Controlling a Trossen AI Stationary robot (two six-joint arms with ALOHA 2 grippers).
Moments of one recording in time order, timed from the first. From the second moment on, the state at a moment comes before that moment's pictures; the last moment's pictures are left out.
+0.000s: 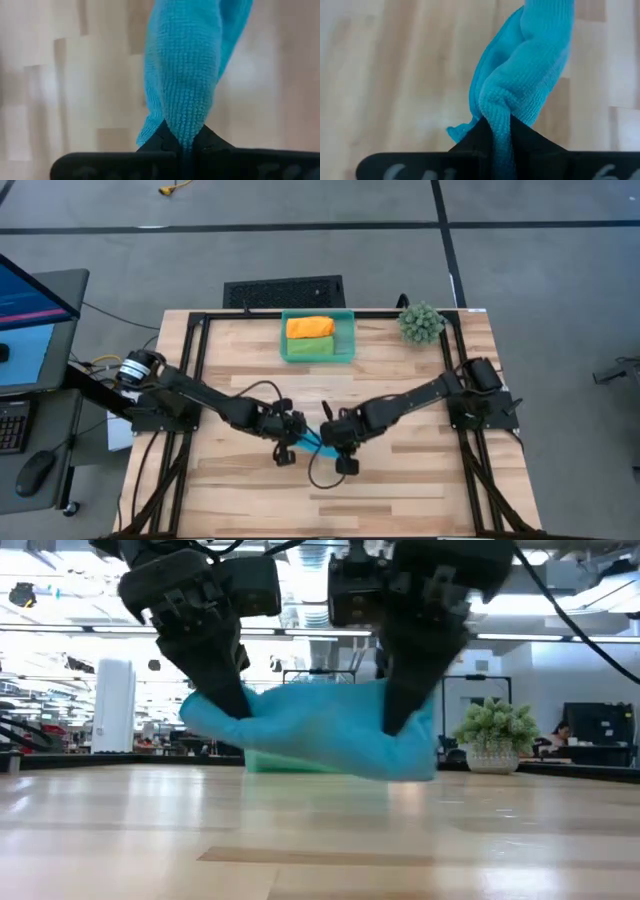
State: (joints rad) left arm -0.30 1.66 0.99 -0.35 -0.16 -0.38; right arm 0.29 1.93 1.36 -0.63 -0.08 0.35
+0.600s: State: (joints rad) left arm 0.03 1.54 0.99 -0.44 -0.26 -0.08; right arm -0.07 1.93 1.56 -0.86 0.00 -0.12
